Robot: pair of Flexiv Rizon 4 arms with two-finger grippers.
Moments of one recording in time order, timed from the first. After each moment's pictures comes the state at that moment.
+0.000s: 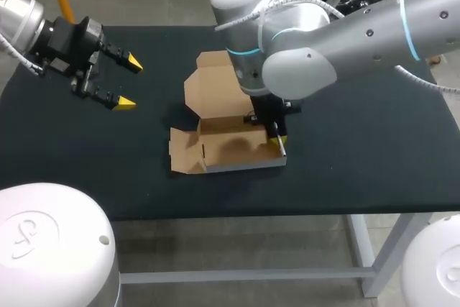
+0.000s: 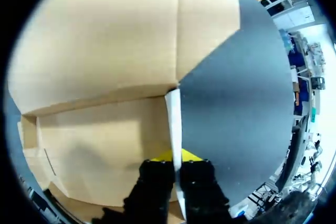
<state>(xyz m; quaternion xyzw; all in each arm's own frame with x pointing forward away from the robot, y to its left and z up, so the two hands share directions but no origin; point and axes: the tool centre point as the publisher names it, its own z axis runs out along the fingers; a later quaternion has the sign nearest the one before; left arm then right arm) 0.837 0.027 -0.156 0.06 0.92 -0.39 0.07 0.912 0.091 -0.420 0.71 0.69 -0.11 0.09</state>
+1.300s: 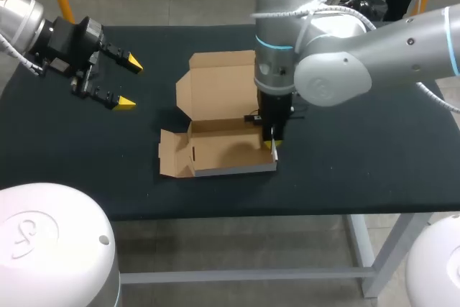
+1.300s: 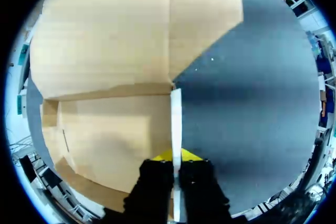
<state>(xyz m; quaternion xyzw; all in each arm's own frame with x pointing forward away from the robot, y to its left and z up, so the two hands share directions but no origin) 0.837 0.027 -0.156 0.06 0.92 -0.39 0.07 0.895 0.114 -0.418 0.69 0.72 -0.02 -0.02</state>
